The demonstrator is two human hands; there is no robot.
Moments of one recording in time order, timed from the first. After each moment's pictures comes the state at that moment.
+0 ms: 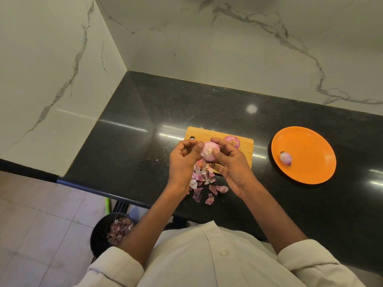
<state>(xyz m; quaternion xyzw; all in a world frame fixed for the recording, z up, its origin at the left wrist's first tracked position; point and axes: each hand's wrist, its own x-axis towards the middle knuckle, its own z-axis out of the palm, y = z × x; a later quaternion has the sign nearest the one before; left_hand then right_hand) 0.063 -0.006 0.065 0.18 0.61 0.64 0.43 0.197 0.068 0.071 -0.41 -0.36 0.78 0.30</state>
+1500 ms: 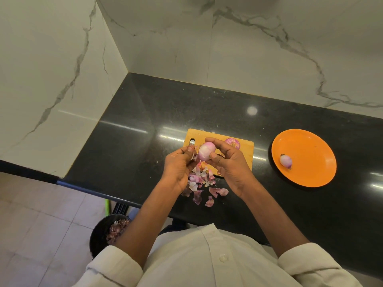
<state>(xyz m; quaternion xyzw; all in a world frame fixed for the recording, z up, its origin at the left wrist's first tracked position) 0.045 0.006 0.063 0.00 0.58 0.62 0.53 0.195 0.075 0.067 -0.37 -0.47 0.75 0.28</state>
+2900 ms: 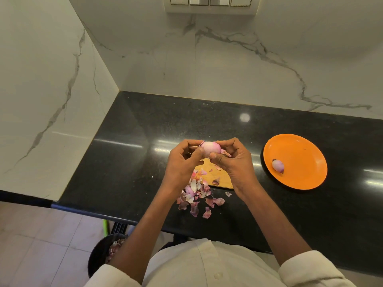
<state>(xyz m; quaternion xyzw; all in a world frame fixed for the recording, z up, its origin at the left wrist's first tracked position) 0.050 0.021 0.098 0.37 0.63 0.55 0.41 0.207 0.090 0.093 -0.42 -0.50 0.66 0.38</state>
